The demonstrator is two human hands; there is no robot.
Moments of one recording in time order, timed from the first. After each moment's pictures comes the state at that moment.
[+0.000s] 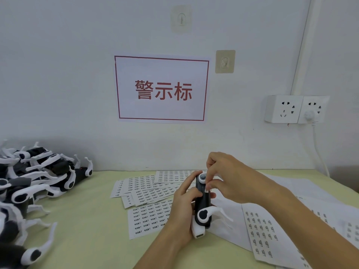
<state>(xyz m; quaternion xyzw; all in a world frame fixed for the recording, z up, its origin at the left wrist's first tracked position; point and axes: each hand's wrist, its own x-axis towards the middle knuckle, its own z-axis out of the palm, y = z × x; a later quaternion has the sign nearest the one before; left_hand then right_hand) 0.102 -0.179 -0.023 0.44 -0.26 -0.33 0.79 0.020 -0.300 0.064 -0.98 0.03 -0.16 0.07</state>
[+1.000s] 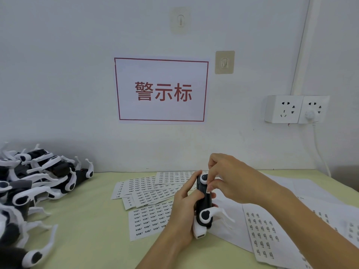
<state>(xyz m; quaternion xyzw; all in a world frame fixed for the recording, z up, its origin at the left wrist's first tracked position) 0.101 -0.178 -0.023 0.43 -0.23 -0.34 0.80 0.020 -0.300 0.066 -0.99 0.04 -0.15 0.06</state>
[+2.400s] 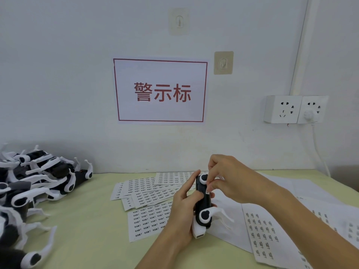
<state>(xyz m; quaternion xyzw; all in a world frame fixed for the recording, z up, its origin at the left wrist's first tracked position) 0.106 -0.179 -0.028 0.44 -0.27 -0.33 0.79 0.020 -0.302 0.065 -0.98 0.05 -0.15 0.12</state>
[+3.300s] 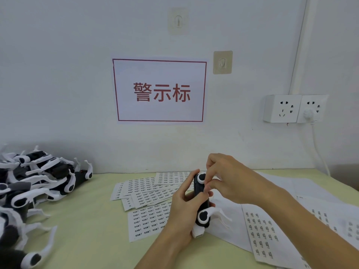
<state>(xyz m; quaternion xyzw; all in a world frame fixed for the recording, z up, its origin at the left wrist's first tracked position) 0.103 -0.181 -0.029 0.46 -0.28 -0.30 0.78 0.017 -0.296 0.066 -0.98 0.04 -0.17 0.10</state>
